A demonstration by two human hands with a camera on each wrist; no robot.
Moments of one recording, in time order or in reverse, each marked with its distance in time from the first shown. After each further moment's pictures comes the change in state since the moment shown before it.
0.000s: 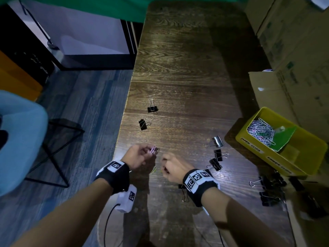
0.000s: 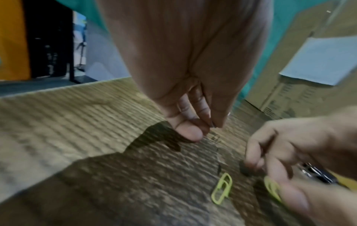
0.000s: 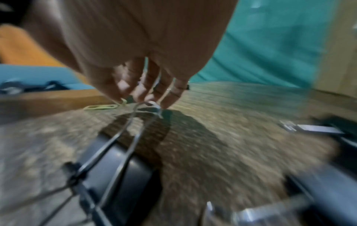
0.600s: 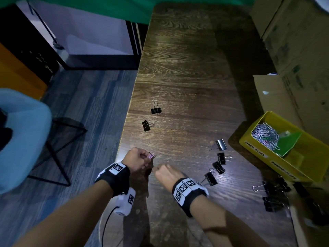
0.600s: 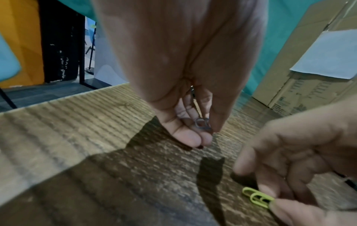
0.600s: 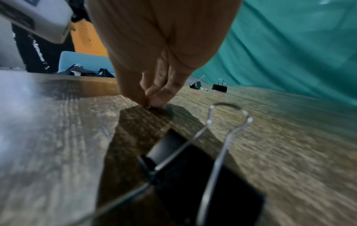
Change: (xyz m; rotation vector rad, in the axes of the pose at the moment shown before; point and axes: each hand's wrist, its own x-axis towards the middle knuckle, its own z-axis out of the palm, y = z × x) left_hand 0.000 -0.016 -0.005 0.022 0.054 -0.145; right_hand 0.011 -0.044 0.004 -0.166 -0.135 0.053
